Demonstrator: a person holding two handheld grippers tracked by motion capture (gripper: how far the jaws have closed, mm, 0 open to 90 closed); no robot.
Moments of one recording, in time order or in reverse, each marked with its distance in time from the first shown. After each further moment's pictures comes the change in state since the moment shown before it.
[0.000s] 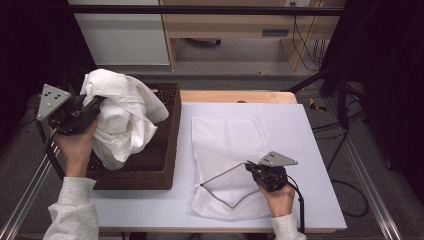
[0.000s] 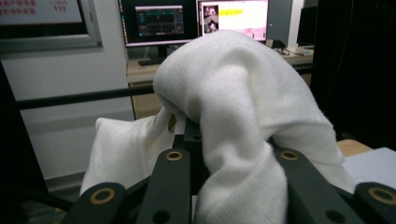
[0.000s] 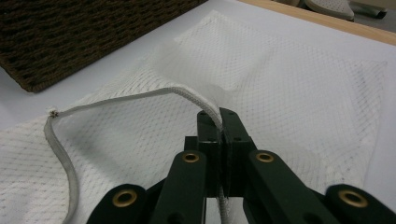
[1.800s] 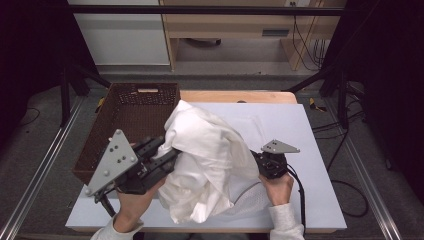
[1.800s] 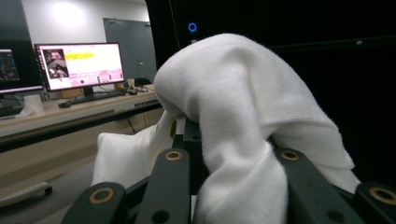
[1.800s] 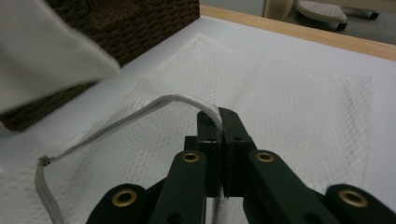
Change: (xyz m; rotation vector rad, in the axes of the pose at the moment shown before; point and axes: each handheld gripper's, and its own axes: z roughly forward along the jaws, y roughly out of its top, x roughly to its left) left arm -0.184 0.014 -0.062 -0.141 -0.555 0.035; right arm -0.020 0.018 0.012 -0.046 -0.008 0.061
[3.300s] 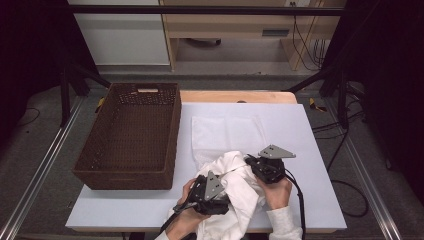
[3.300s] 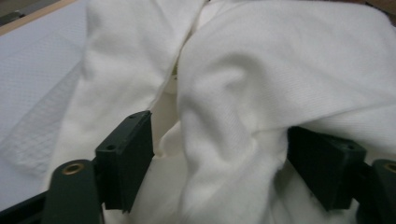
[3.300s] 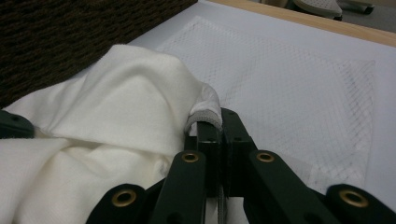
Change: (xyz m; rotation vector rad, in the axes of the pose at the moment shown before) left arm -0.053 -0.193 0.092 0.670 -0.024 0.015; right arm 0.007 -0.013 0.003 0.035 -0.027 -0.014
